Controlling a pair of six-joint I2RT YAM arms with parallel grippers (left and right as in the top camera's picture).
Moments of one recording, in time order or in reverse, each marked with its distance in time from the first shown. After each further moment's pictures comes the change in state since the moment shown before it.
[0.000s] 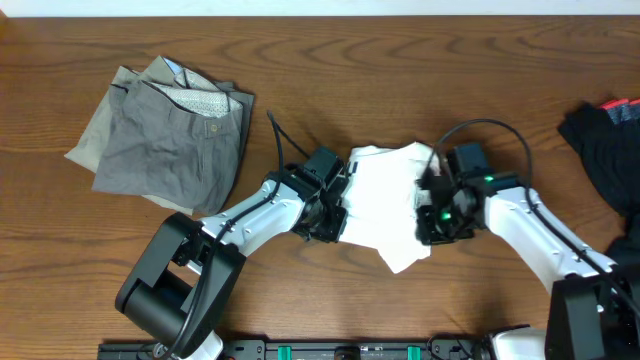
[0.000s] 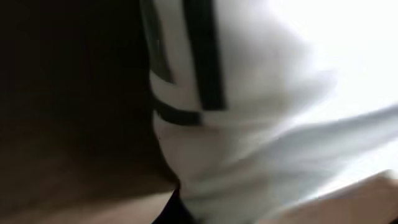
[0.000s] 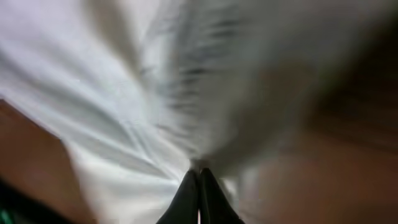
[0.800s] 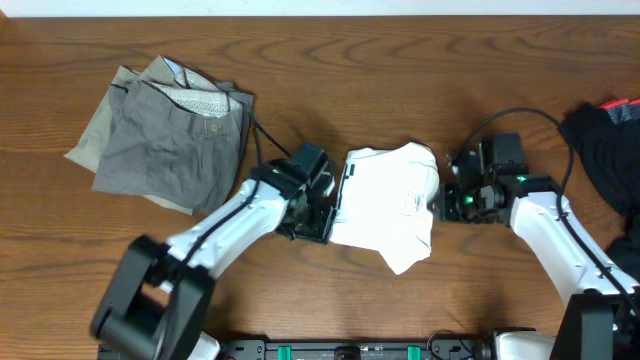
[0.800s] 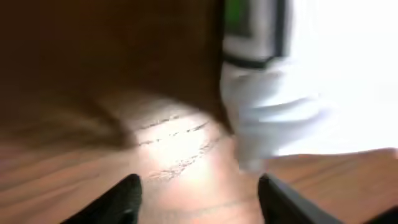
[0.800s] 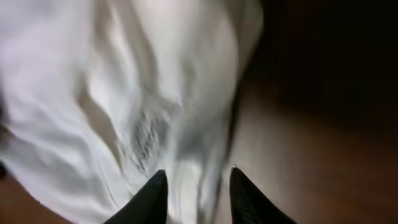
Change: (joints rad) left arm 0.057 -0.128 0.010 -0.141 -0.052 -0.003; right arm -0.121 -0.054 0.001 0.160 -0.019 0.072
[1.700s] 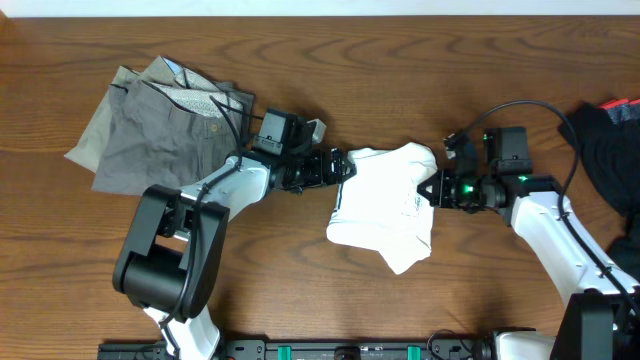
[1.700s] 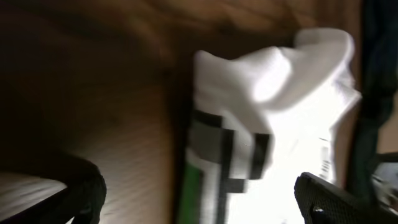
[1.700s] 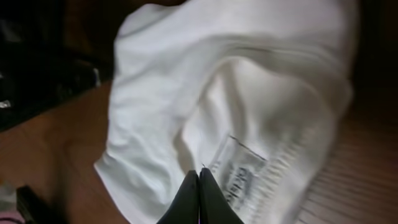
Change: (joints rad) left arm 0.198 0.233 0.027 0.587 0.395 -0.224; right arm 0.010 0.002 0.002 0.139 -0.224 0.045
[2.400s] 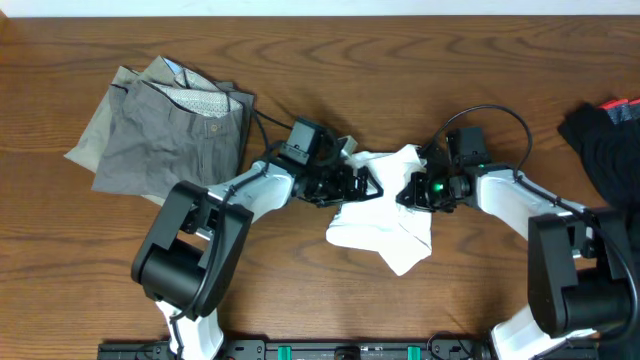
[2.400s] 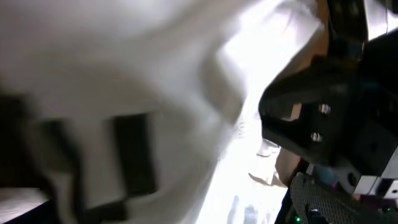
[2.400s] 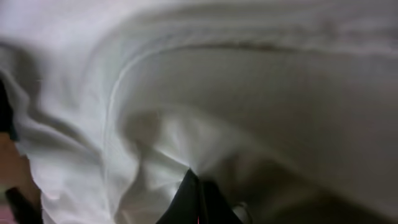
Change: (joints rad) left arm -0.132 0.043 0.014 0.006 0.121 -0.028; right arm 0.091 0.309 0.034 0.128 0.016 0.089
